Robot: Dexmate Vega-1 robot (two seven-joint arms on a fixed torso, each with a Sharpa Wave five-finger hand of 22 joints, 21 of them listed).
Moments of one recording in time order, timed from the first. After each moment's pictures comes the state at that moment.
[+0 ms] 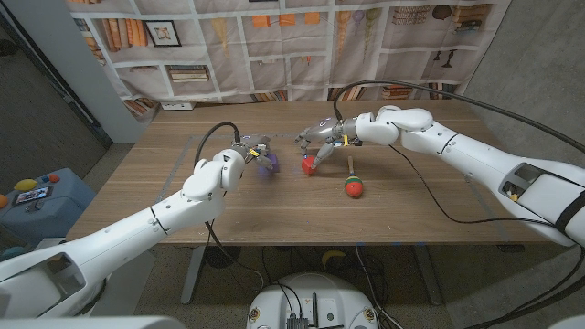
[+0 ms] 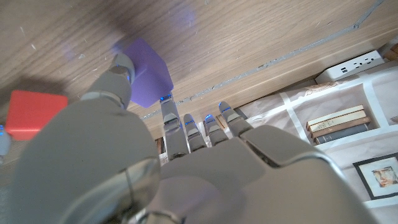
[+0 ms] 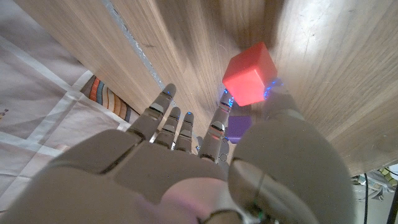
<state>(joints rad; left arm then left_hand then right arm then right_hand) 0.70 0.82 0.80 -1.99 0.74 0.68 -0.22 0.88 -0.03 0.47 -0.17 0.21 0.79 -0.03 0.29 0.20 0.16 -0.15 0.20 0.18 0.04 -0.04 0.18 0.17 0.08 0.03 0.18 0.17 -0.23 -0.63 -0.97 -1.37 -0.81 0.49 0.31 0.83 -0.04 0.34 -0.16 0.25 0.70 -0.20 0.61 0.29 0.15 -0.02 0.27 0.26 0.08 0.00 0.32 0.30 0.43 -0.03 0.20 0.16</state>
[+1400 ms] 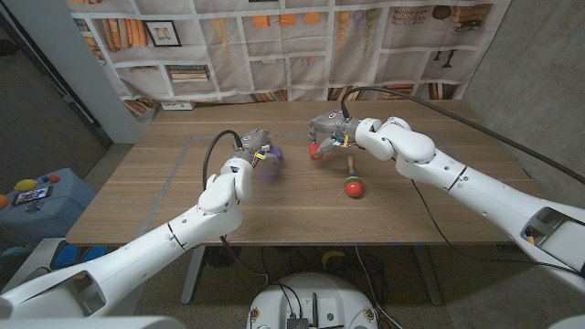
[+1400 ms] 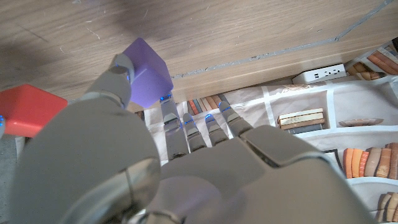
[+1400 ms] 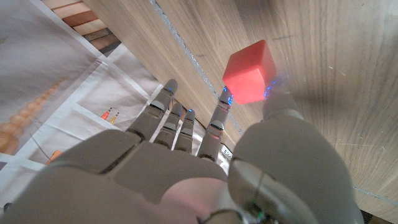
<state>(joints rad) 0.79 0.70 0.77 -2.02 0.71 0.84 0.02 0.88 -0.03 0.46 -0.17 0.22 0.79 -0.03 0.30 0.20 0.18 -0.15 0.20 0.18 0.05 -0.04 0.18 0.17 0.08 0.03 0.19 0.17 -0.50 -0.70 -0.84 -1.83 -1.00 -0.09 0.41 0.83 -0.03 0.34 -0.16 0.24 0.71 -0.18 0.63 0.29 0.19 -0.03 0.27 0.25 0.12 -0.01 0.34 0.31 0.48 -0.01 0.20 0.16</state>
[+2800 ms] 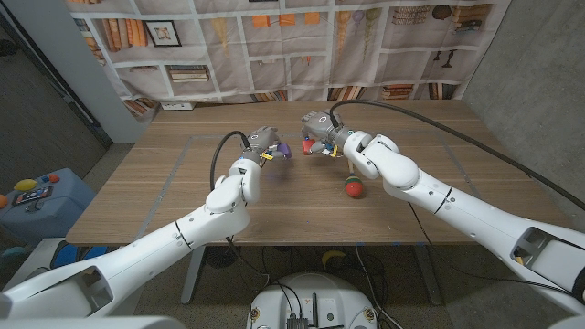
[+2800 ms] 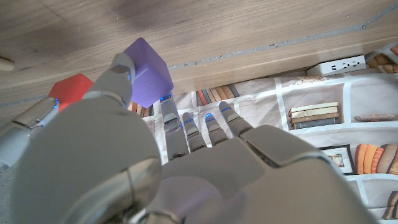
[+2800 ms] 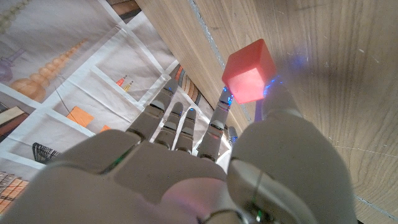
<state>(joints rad) 0.75 0.69 0.83 -2.01 0.66 0.83 0.10 0.89 -0.02 0.46 -0.17 0.21 0.79 -0.03 0.29 0.20 0.19 -0.15 0.20 0.18 0.06 -0.04 0.18 0.17 0.08 0.03 0.19 0.17 -0.57 -0.64 -0.88 -1.86 -1.25 -0.19 0.32 0.86 -0.03 0.33 -0.15 0.23 0.71 -0.18 0.63 0.29 0.21 -0.04 0.28 0.24 0.14 -0.01 0.34 0.31 0.49 -0.02 0.20 0.17</state>
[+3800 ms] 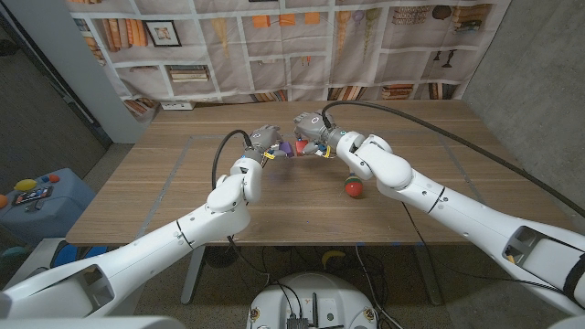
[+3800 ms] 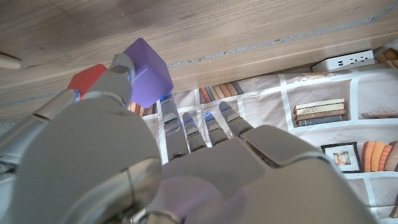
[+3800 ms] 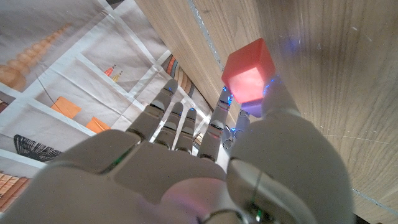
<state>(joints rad) 0.74 0.69 0.84 -2.01 0.67 0.82 0.10 0.89 -0.02 0.45 -0.17 0.22 0.79 -0.03 0.29 0.20 0.19 -0.15 0.20 0.18 0.07 -0.04 0.18 0.17 0.08 0.03 0.19 0.17 -0.56 -0.61 -0.90 -1.85 -1.26 -0.17 0.32 0.86 -0.02 0.33 -0.16 0.22 0.72 -0.17 0.63 0.29 0.21 -0.04 0.27 0.24 0.14 -0.01 0.34 0.31 0.49 -0.01 0.19 0.17</state>
